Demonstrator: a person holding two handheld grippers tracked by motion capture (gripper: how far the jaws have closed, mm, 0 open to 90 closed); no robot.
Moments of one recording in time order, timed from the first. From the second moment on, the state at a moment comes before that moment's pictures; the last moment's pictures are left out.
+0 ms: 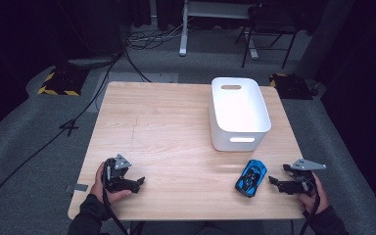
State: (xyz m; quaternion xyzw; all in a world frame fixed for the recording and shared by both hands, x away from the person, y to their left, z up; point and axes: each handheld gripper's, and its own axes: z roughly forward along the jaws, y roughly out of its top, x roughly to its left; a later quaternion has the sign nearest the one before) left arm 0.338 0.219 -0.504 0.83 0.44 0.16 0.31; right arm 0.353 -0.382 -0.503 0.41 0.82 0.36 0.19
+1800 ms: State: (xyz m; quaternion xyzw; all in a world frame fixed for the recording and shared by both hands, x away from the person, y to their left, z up) left arm 0.397 0.059 -0.411 0.86 0.23 0.16 0.43; right arm 0.353 -0.381 -0.504 0.41 0.82 0.36 0.19
